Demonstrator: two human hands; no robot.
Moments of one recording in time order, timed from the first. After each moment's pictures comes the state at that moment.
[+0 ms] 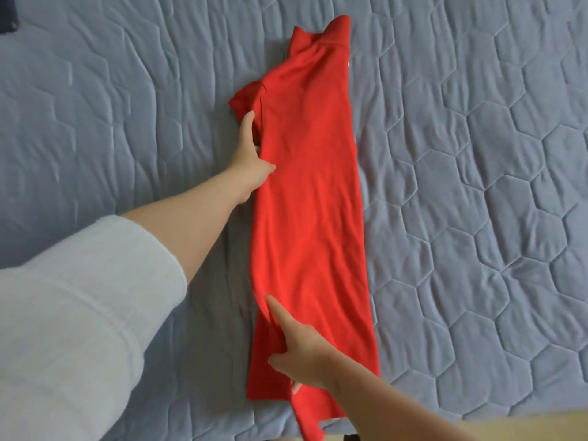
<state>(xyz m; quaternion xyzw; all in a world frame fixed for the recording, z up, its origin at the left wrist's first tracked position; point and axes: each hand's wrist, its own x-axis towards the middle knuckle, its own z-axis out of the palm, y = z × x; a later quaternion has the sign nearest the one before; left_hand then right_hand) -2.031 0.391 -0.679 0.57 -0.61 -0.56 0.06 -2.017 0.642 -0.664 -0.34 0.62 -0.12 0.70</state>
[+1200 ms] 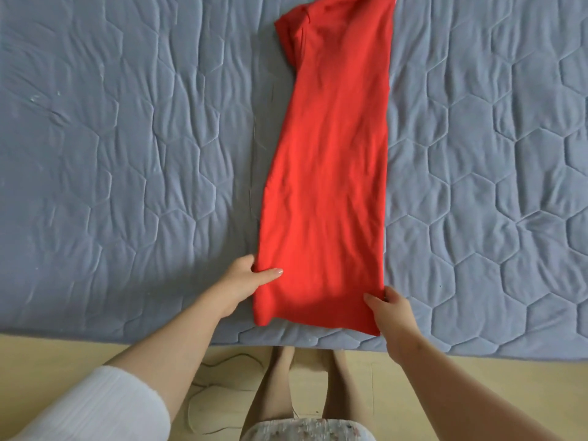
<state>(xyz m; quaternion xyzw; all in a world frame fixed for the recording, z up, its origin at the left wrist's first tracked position) -1.842 0.636 -0.699 0.64 -0.41 -0.65 -0.06 -2.044 0.774 -0.689 0.00 0.82 -0.22 0.53</state>
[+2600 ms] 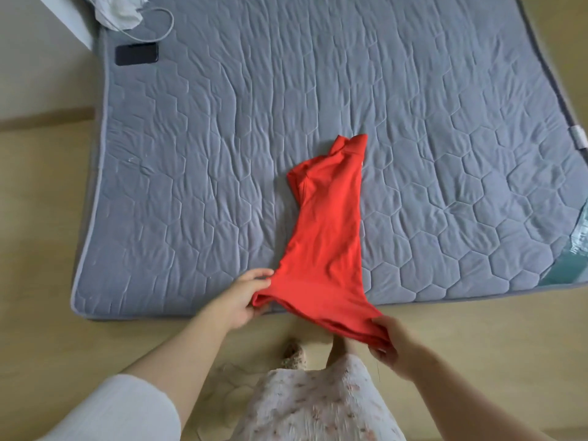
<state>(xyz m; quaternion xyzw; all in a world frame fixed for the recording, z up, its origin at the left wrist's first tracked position) -1.797 0.693 -0.494 0.66 -0.26 -0.71 0.02 -1.983 0.862 -0.512 0.27 0.68 -0.33 0.60</state>
